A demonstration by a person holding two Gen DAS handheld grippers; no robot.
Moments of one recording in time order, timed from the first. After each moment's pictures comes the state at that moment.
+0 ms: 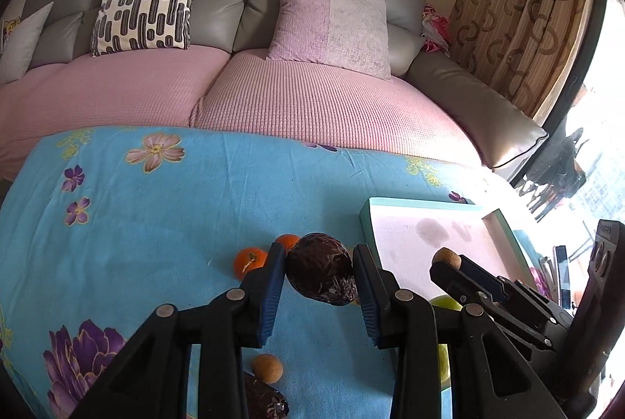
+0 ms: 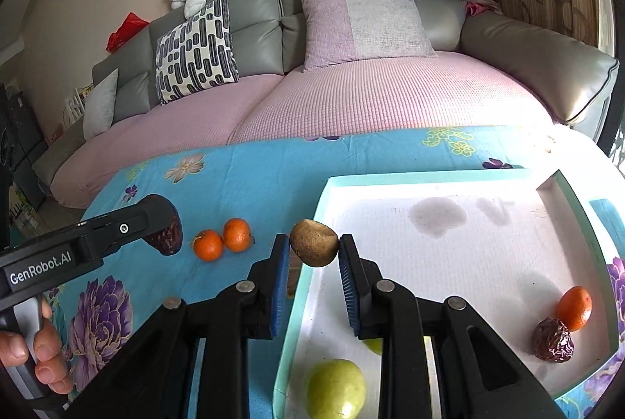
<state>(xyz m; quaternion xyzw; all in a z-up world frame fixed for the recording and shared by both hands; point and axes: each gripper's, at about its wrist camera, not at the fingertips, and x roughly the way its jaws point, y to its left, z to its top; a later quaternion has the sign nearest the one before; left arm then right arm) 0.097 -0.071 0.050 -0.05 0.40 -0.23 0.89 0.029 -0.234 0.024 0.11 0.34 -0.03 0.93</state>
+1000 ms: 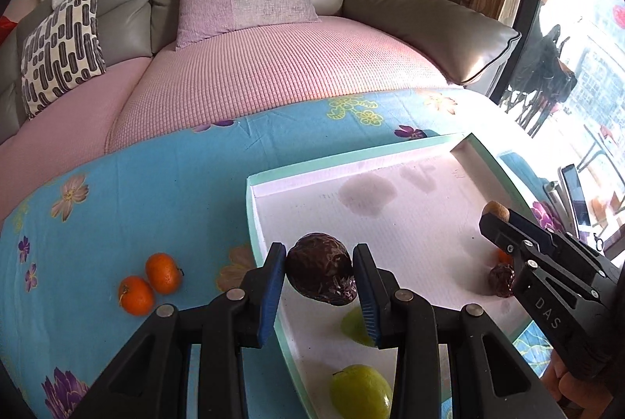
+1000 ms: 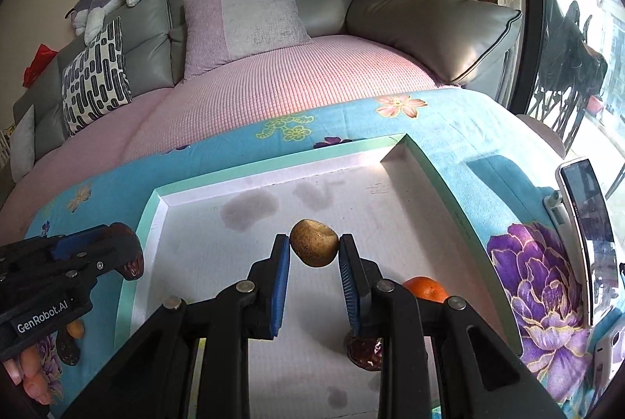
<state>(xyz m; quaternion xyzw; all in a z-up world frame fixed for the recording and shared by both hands) 0.091 -0.220 0.027 0.11 0.43 -0.29 0.85 -0.008 -0.354 0.011 0.14 0.36 -0.18 0.90</state>
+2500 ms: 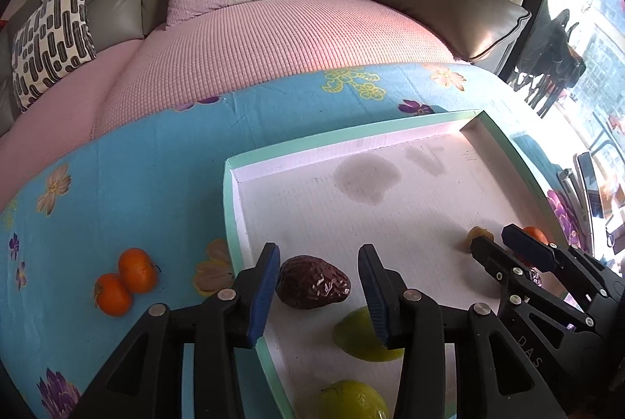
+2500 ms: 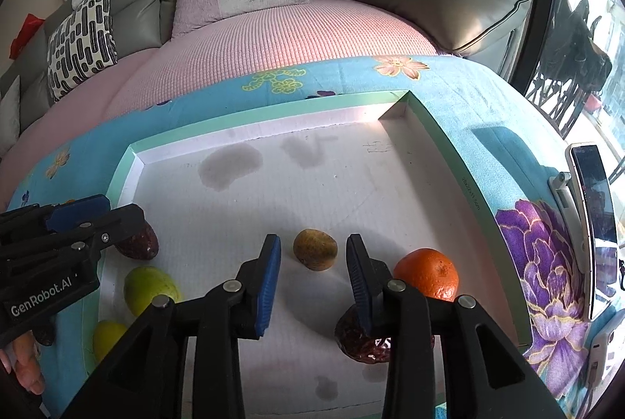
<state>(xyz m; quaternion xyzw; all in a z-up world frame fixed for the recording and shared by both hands) 0.098 -0.234 0.008 0.12 0.46 -0.28 0.83 0.001 -0.351 -0.010 0.12 0.42 -0.18 0.88</state>
